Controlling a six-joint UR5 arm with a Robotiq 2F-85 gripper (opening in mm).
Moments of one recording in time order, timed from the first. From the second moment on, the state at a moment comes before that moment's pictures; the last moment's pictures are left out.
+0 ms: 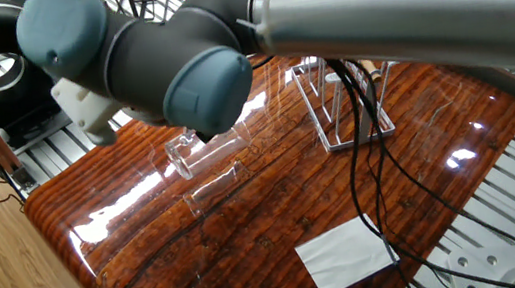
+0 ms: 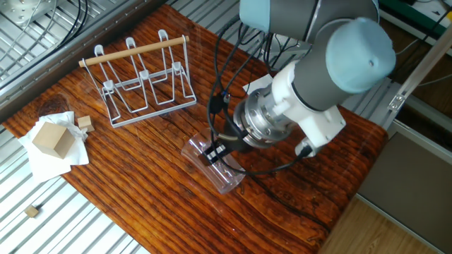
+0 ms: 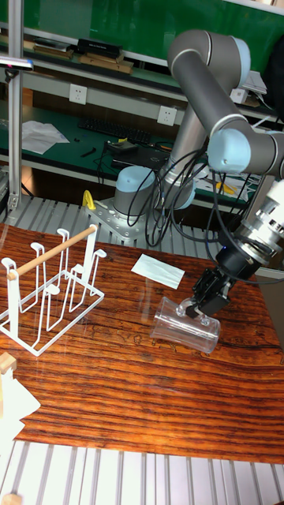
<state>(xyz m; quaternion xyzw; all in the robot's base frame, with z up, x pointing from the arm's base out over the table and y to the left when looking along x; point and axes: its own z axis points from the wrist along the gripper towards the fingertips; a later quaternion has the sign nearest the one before) 0.563 0.135 0.131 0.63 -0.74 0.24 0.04</state>
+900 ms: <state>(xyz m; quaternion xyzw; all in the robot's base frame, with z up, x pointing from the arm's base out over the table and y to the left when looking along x) 0.565 0.137 0.146 0.62 -0.75 0.21 0.00</state>
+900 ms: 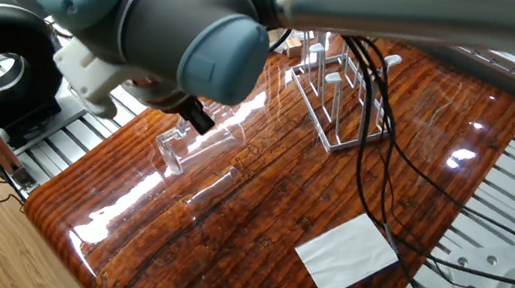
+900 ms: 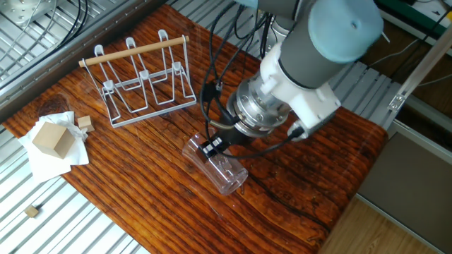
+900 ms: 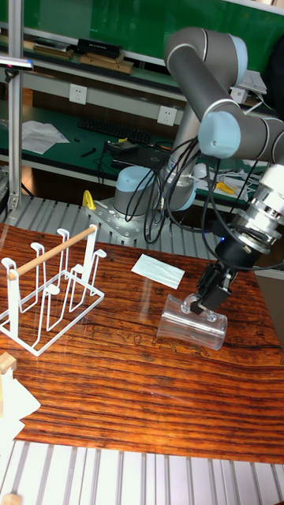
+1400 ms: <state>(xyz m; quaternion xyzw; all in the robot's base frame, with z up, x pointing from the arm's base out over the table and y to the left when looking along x) 0.562 0.138 0.150 0.62 -0.76 0.19 -0.01</state>
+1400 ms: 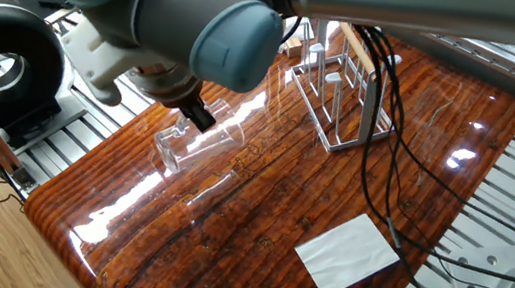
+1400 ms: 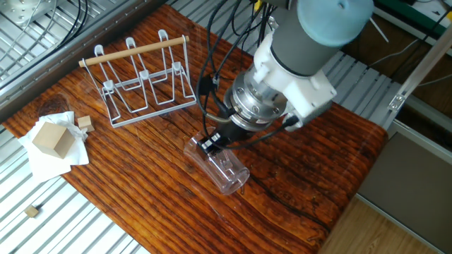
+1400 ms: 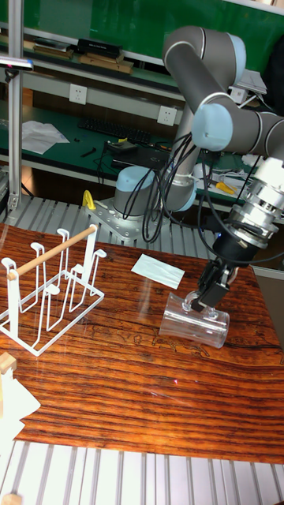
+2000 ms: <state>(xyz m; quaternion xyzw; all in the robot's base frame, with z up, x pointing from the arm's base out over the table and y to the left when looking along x) 0.563 0.145 0.155 0.60 -0.77 0.18 -0.02</state>
